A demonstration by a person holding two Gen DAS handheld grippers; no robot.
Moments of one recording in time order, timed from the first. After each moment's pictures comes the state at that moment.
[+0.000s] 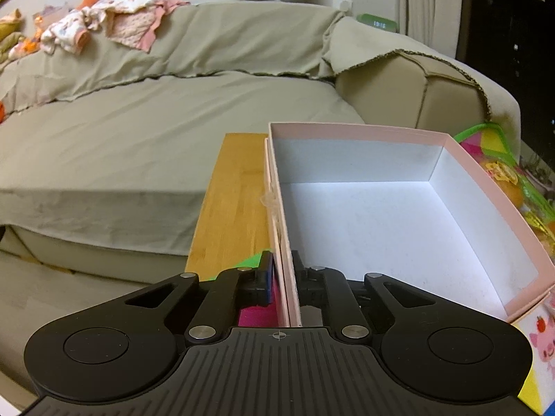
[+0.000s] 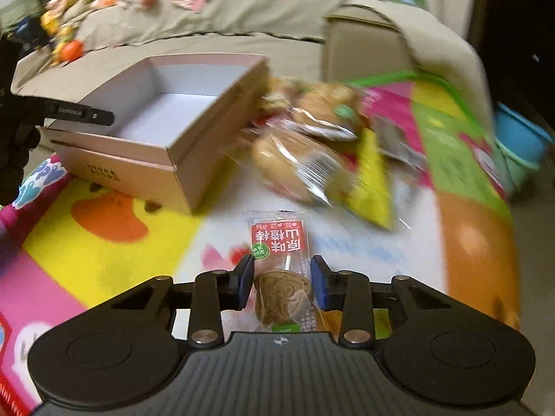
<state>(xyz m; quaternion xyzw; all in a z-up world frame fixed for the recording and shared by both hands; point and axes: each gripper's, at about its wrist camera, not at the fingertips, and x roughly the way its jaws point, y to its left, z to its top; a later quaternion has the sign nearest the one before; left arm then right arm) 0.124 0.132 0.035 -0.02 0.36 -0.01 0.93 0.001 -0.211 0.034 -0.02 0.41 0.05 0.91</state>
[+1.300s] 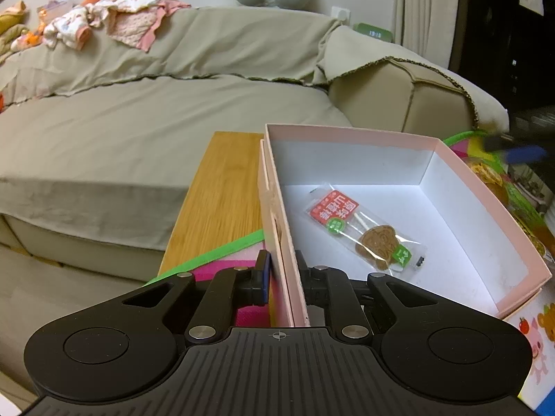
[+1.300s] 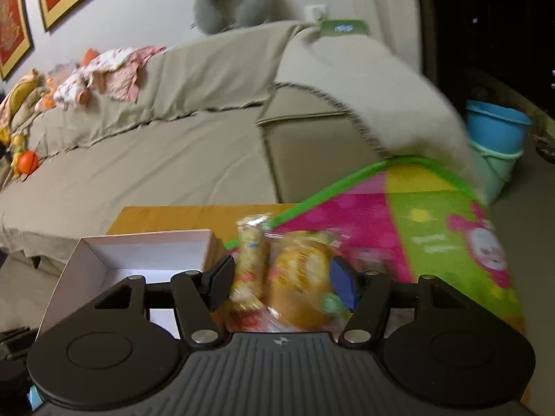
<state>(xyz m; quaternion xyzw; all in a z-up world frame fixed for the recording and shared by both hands) 0.112 0.119 0.030 -0.04 0.34 -0.01 0.94 0.157 -0.225 0.092 0.10 0.35 -0.01 0.93</state>
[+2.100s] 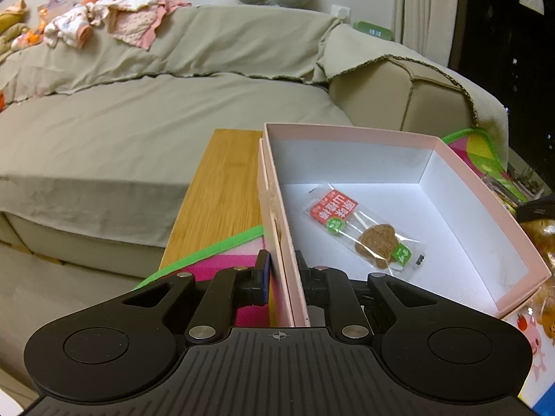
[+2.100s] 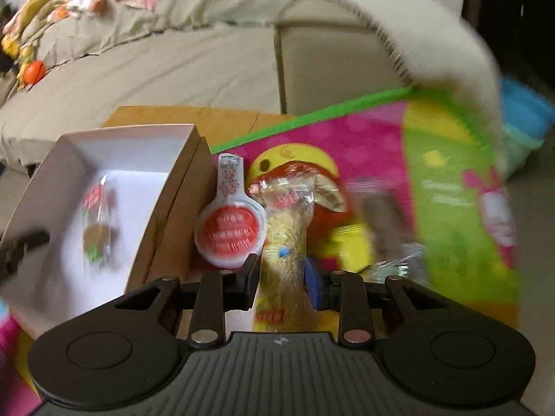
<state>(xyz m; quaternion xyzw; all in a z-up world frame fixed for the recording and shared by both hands) 0.111 0.118 0.031 -0.04 0.35 -0.01 0.94 0.134 -0.234 0.067 0.01 0.46 0.03 0.89</state>
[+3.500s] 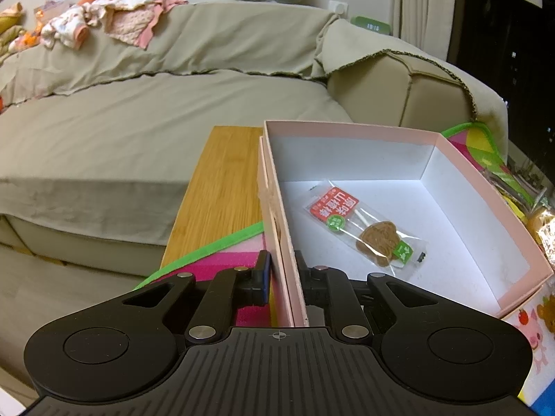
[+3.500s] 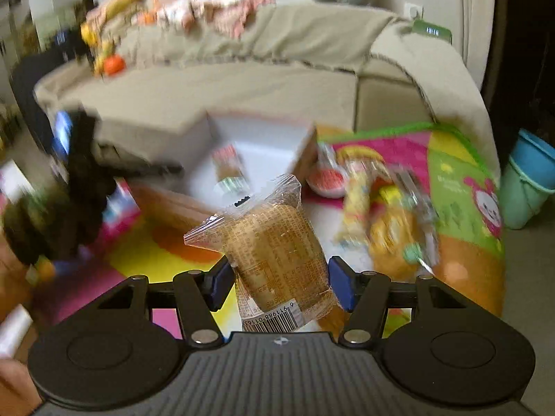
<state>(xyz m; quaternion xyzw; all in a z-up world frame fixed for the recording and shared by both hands) 0.109 0.117 0.031 -0.03 0.35 -0.01 0.93 -0.031 -0.199 0.137 0.00 0.39 0.13 0.91</state>
